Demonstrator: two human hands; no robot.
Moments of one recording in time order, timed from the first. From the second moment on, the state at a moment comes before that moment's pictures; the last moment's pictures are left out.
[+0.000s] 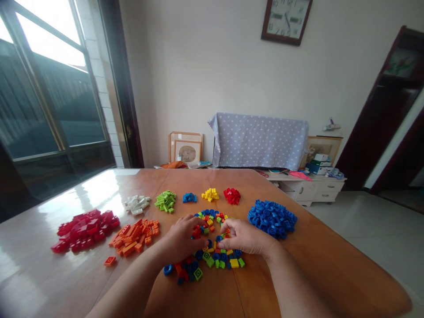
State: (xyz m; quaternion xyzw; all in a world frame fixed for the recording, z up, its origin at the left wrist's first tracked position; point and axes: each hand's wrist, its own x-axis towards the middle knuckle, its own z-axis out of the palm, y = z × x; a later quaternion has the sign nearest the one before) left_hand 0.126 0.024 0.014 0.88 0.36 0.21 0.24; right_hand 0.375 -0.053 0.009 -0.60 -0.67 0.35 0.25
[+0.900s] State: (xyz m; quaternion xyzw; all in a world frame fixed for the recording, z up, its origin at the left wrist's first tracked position) left_hand 0.131 0.019 0.012 0.91 0.35 0.17 0.17; right_hand 0.376 -0.036 -0.014 -0.66 -0.67 0.20 0.27
